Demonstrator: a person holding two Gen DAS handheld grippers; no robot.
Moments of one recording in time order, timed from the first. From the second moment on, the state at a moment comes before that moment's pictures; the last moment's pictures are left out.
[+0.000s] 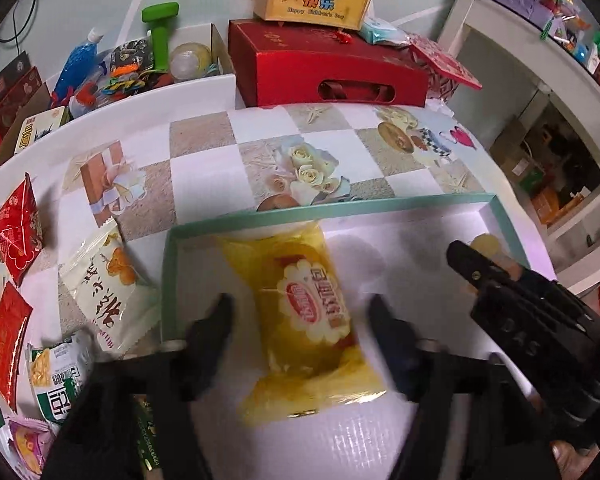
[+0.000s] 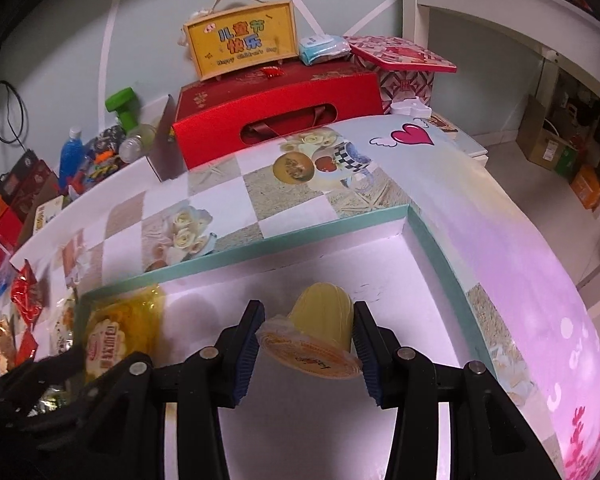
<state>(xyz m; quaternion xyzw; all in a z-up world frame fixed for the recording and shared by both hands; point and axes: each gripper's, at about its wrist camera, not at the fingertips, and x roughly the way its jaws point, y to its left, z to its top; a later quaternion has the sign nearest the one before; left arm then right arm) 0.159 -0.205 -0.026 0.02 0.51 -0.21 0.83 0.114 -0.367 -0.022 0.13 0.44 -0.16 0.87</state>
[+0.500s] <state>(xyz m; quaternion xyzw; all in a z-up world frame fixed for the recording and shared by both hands) 0.111 -0.114 0.018 0.00 0.46 -0.10 0.88 0.086 -0.336 0.005 0.14 0.43 -0.13 0.88</state>
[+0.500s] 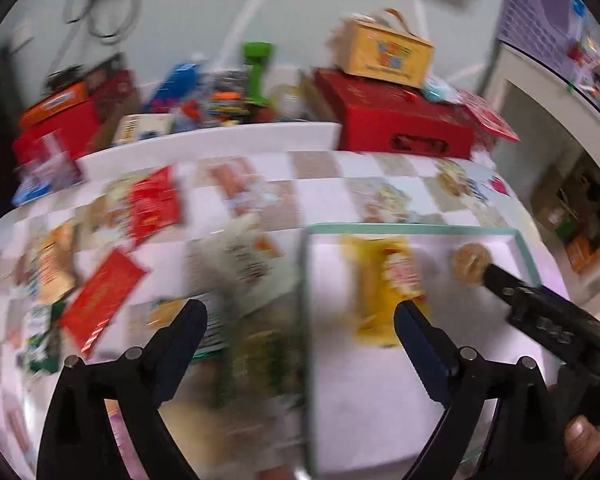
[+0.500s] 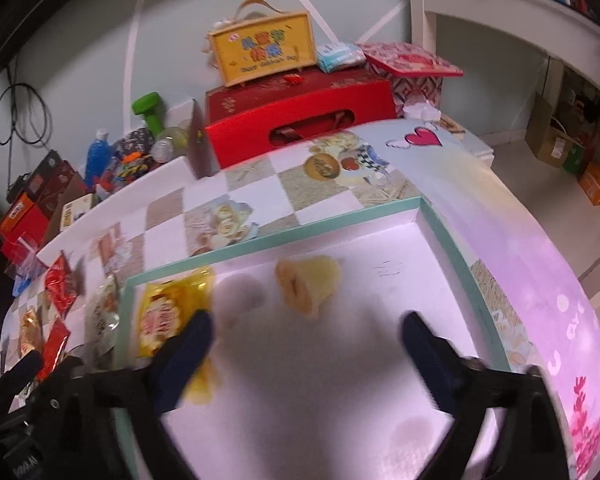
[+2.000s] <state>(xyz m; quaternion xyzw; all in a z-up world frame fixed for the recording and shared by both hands) 0.047 0.142 0.004 -0.11 0.48 0.12 0.86 0.050 -0.098 -0.008 0.04 0.46 0.04 0.89</state>
